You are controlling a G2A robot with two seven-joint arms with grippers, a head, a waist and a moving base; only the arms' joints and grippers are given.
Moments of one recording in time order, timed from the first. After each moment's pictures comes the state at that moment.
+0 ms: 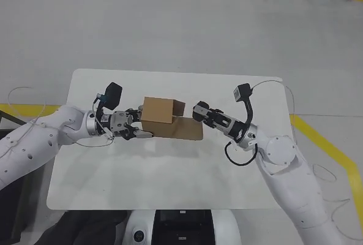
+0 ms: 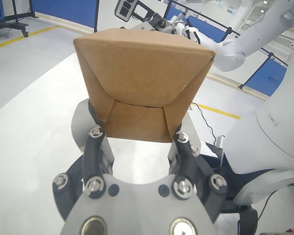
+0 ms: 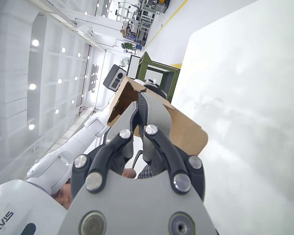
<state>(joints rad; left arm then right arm) 0.45 -0.49 -0.17 -1.48 0.55 -1.01 0.39 -1.18 -1.23 1.14 -1.68 0.21 -0.16 0.67</state>
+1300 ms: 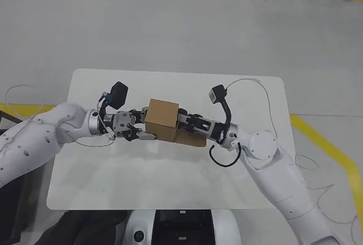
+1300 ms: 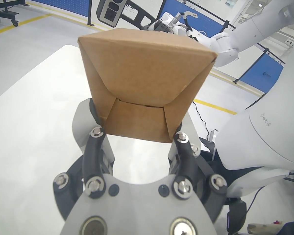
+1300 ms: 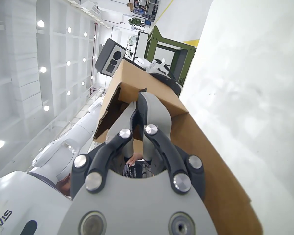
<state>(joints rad) 0.43 -0.48 -0.17 -1.53 0.43 -1.01 0.21 -1.09 -1.27 0.99 -1.61 0.27 -0.18 0.73</state>
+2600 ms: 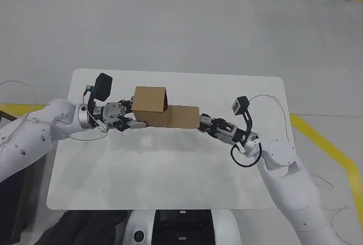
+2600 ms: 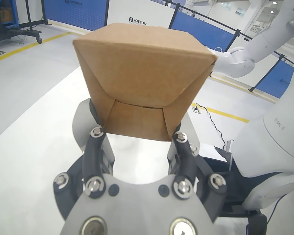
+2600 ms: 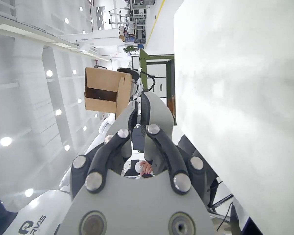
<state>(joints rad) 0.41 -0.47 -0.17 -1.45 0.57 -1.01 0.45 -1.25 -1.23 1.17 -1.61 0.42 -0.03 0.78</state>
